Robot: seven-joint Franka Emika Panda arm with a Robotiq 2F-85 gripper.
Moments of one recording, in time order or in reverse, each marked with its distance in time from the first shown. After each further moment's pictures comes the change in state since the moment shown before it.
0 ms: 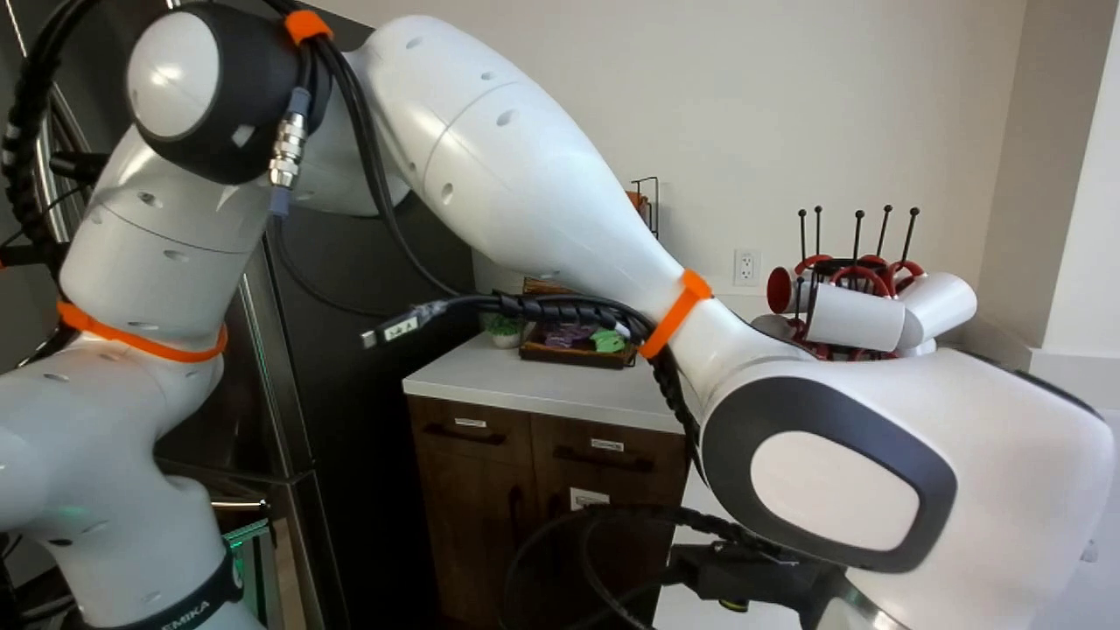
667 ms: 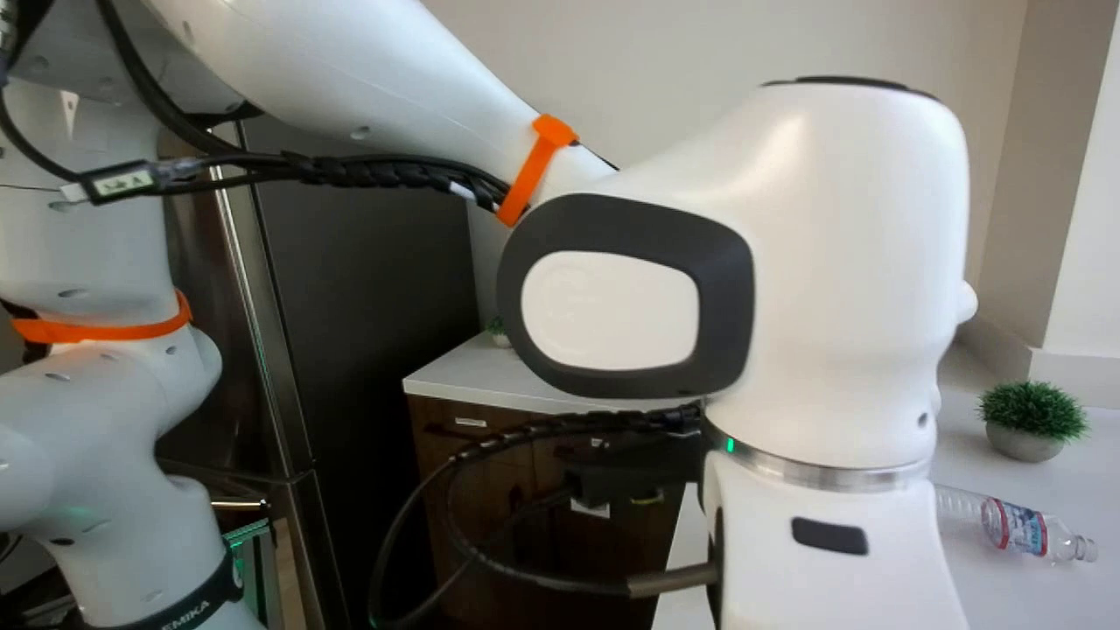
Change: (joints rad) arm 0.017 -0.419 -0.052 -0.306 -0.017 0.227 -0.159
